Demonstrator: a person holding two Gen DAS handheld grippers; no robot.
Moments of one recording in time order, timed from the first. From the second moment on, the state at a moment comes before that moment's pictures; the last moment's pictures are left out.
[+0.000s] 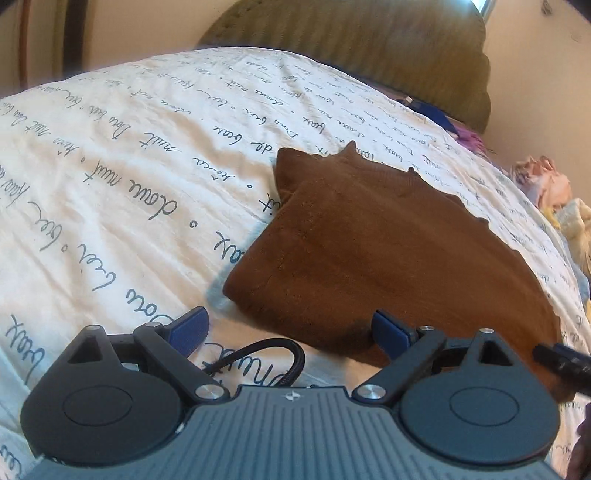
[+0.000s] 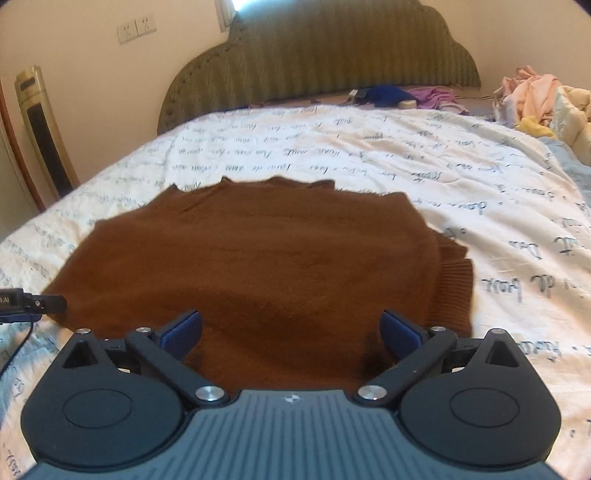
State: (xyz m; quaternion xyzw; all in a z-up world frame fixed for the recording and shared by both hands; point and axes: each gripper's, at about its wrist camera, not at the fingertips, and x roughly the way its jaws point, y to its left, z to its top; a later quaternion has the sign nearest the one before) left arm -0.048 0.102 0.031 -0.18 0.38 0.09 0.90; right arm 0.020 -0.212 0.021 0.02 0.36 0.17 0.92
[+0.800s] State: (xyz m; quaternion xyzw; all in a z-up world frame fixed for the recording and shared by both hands) left arm -0.038 0.094 0.035 -0.20 0.41 0.10 0.89; right arm 0.000 -0.229 0.022 0.01 0.35 0.19 0.92
